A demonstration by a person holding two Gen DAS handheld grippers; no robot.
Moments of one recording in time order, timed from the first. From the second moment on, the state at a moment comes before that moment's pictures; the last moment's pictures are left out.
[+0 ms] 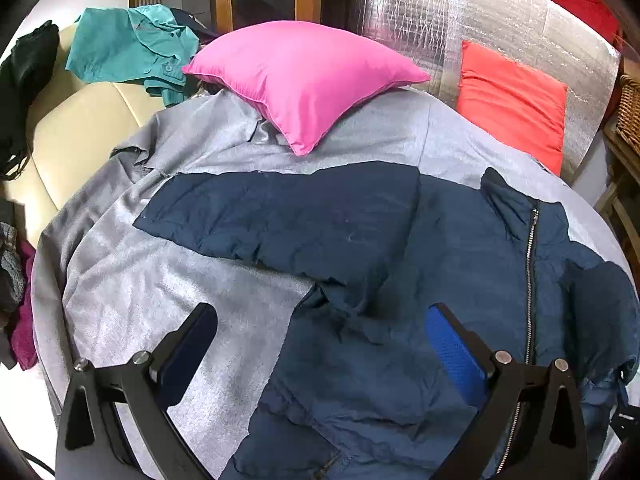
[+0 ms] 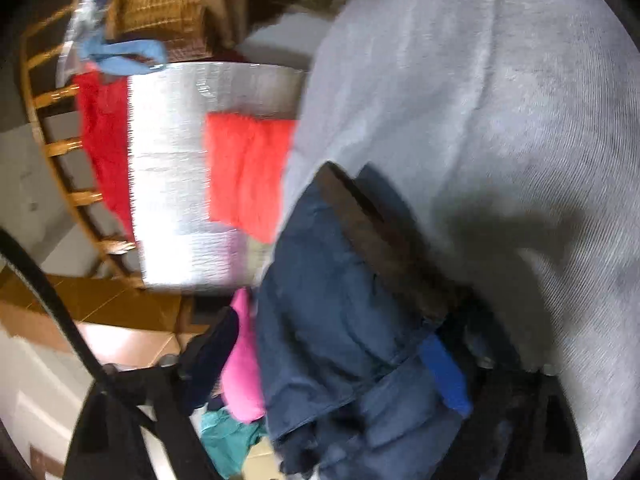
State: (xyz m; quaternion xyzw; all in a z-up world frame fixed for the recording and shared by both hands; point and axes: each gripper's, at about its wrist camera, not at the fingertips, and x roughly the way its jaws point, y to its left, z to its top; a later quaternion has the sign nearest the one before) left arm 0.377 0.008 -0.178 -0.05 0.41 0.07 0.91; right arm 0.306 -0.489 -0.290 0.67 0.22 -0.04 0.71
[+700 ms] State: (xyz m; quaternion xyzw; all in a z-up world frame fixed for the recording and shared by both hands) left arm 0.380 0.083 -0.166 -0.14 0.40 0.12 0.90; right arm 0.388 -0.226 -0.144 0.23 0.33 0.14 0.91
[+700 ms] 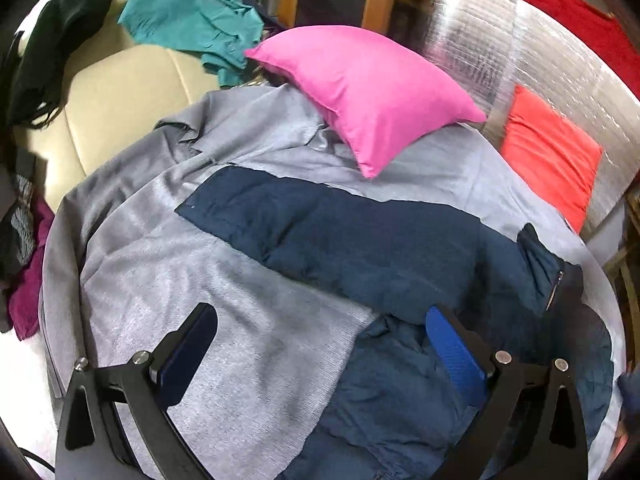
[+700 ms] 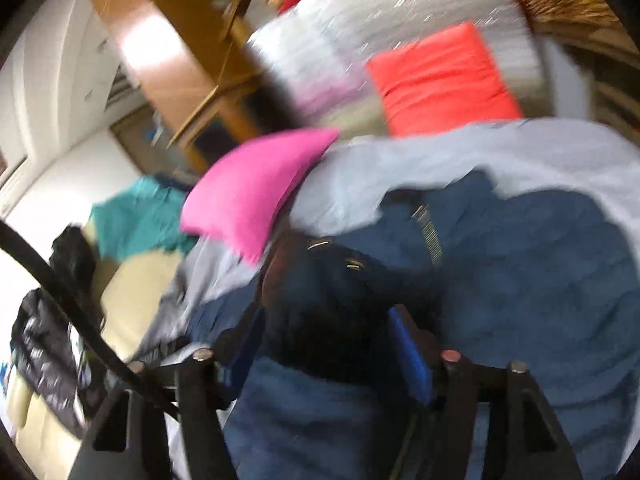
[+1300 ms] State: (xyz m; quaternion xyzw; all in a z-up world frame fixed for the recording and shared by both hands) left arm 0.405 0.150 -0.199 -0.22 0.45 0.15 0.85; right arm 0.368 -0.382 -0.261 0.30 0.42 -0.07 0.85
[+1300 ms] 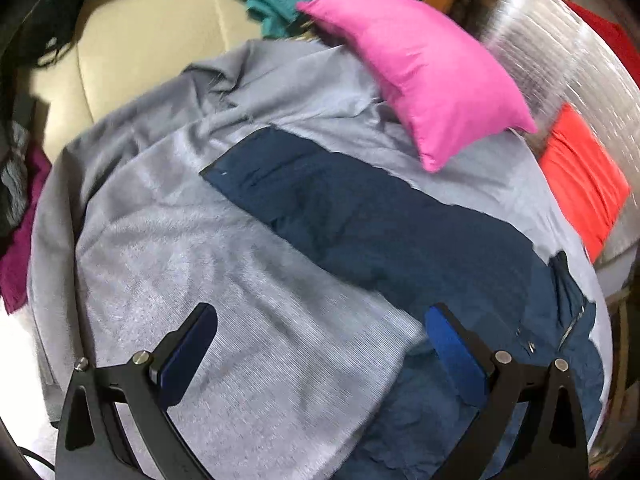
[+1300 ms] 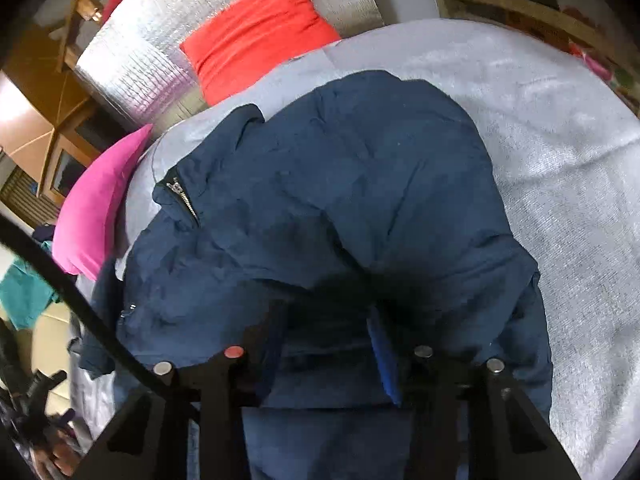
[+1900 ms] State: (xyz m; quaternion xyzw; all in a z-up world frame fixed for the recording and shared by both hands) left arm 0.459 0.212 -0.276 -0.46 0.42 0.04 0.78; right arm 0.355 -0.311 -0.264 0.30 0.37 0.06 0.88
